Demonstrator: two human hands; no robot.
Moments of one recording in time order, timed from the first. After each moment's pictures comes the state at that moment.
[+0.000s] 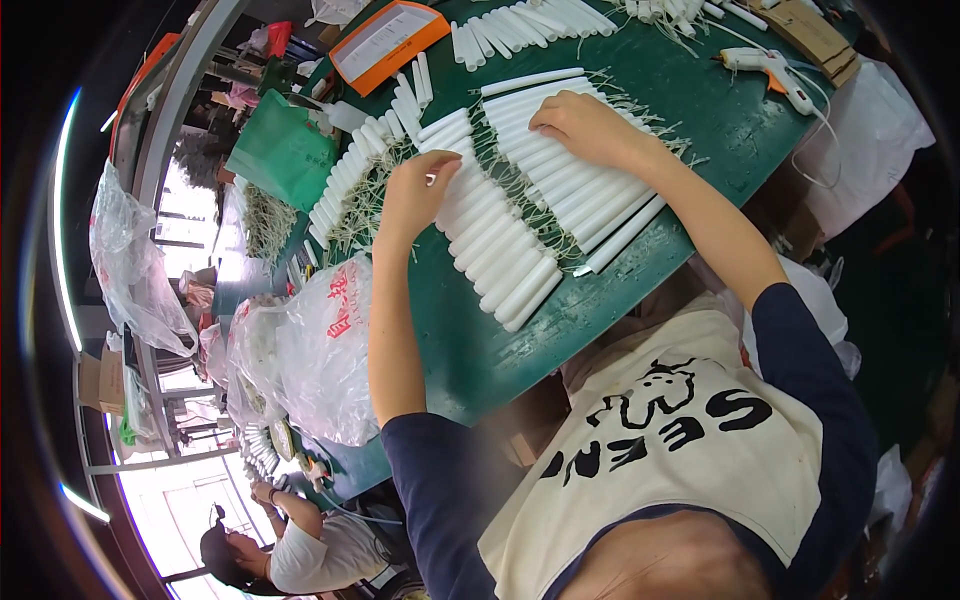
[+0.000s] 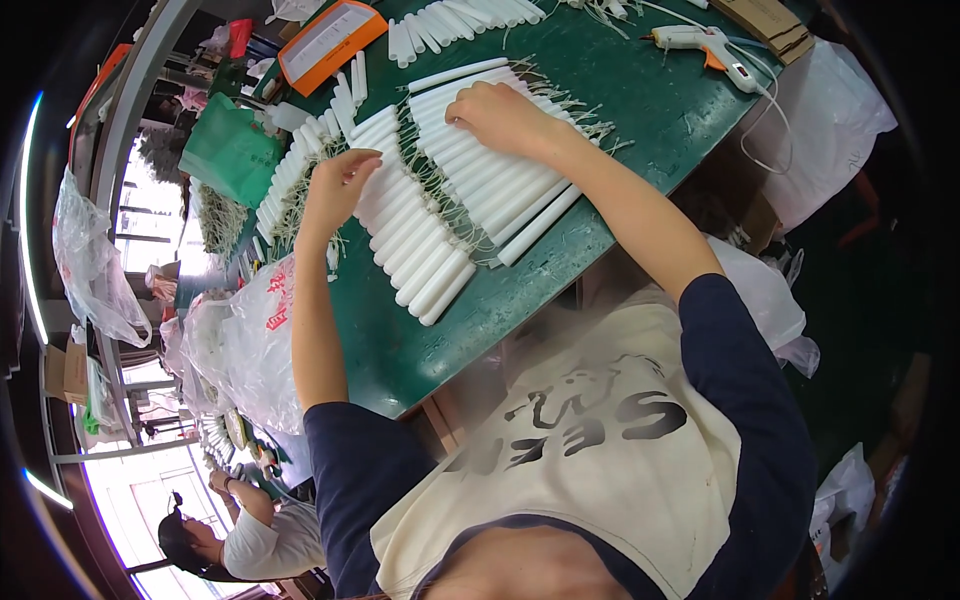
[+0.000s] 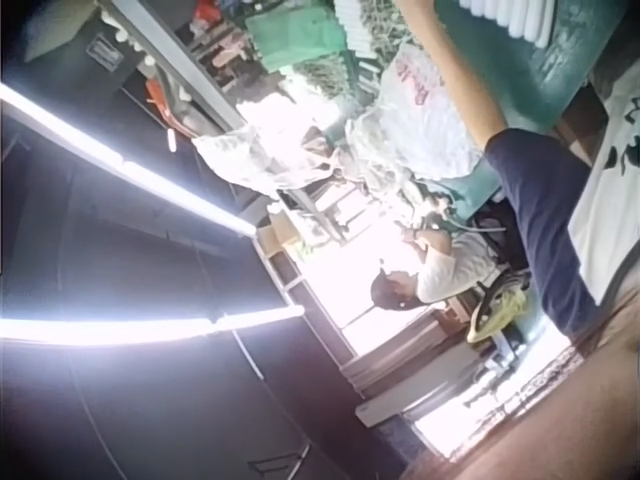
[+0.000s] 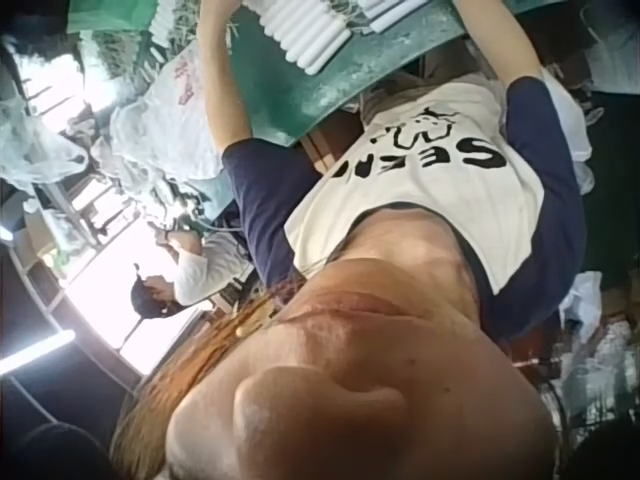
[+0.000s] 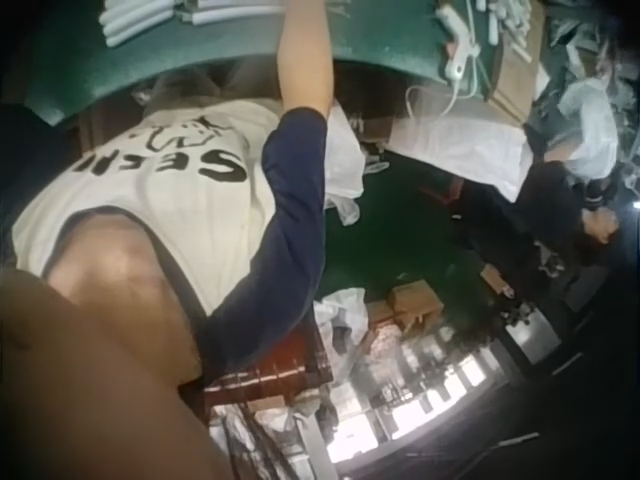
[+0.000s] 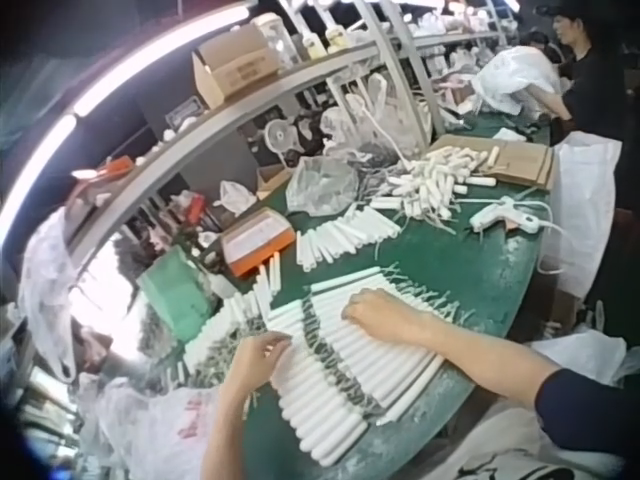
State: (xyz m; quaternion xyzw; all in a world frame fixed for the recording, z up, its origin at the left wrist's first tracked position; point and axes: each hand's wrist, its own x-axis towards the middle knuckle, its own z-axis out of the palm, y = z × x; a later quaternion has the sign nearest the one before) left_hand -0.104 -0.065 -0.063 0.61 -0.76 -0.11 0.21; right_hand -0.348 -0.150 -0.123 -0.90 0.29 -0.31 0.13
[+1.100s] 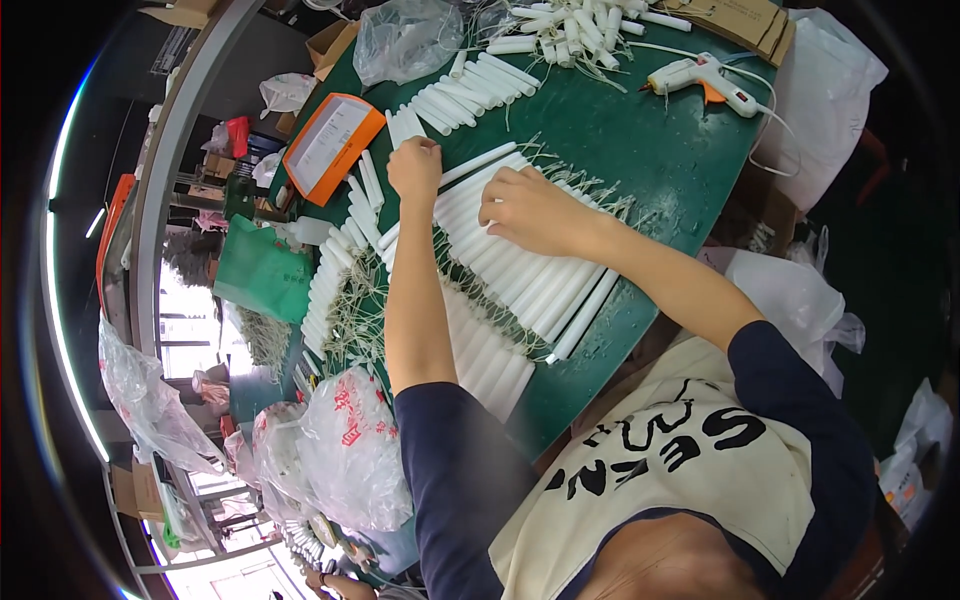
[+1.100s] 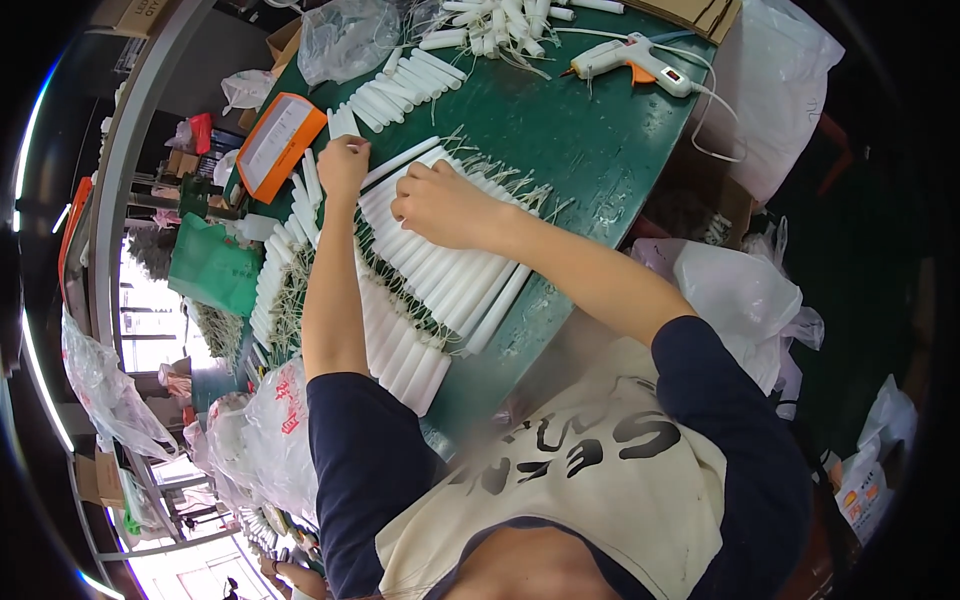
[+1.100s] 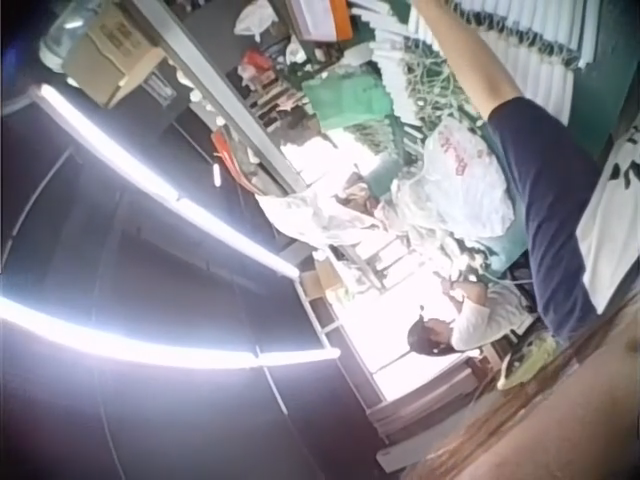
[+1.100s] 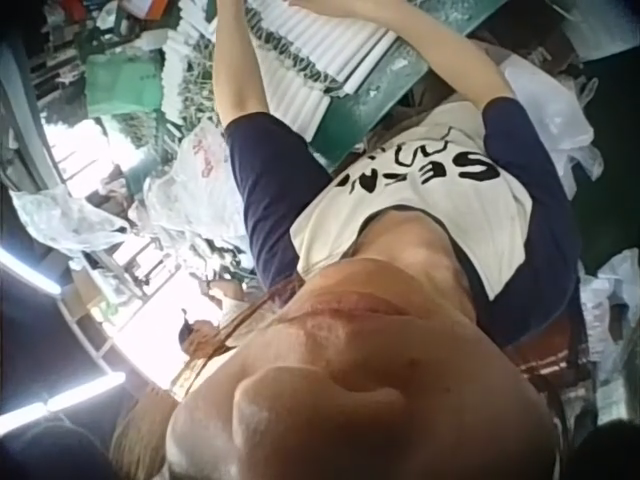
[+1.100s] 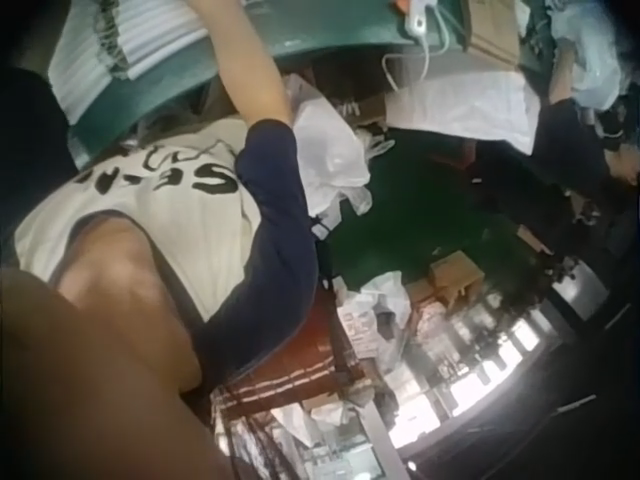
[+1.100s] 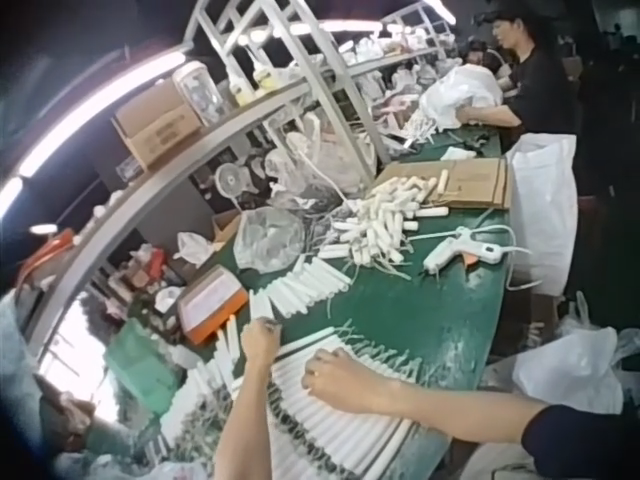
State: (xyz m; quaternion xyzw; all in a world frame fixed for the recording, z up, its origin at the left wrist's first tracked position) left_hand -0.159 -0.255 -0.102 0.68 -0.70 0.09 0.21; right_hand -0.356 -0.137 -0.119 -0.87 0.29 -0.39 0.06
